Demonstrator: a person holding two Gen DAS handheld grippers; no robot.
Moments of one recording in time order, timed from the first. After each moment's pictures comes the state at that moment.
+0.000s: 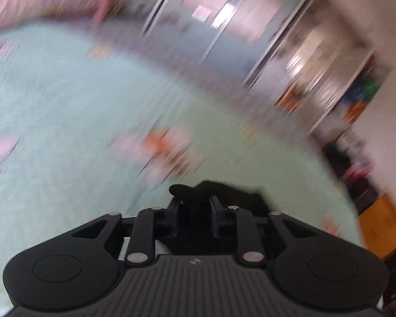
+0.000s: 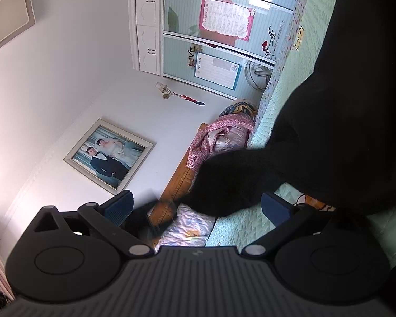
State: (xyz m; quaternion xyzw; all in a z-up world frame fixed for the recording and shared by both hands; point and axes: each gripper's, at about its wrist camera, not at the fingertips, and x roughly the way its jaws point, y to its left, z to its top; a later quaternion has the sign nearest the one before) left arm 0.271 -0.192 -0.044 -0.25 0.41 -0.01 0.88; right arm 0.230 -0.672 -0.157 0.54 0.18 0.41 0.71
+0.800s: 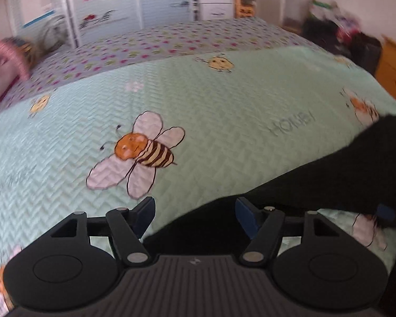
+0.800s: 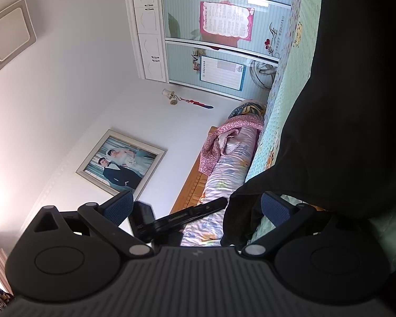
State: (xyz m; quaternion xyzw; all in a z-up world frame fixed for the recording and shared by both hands) left arm 0.374 -0.312 -0.021 0.10 0.39 -0.15 0.90; right arm 0.235 -0.677 -0.171 0.57 0.17 0.42 0.68
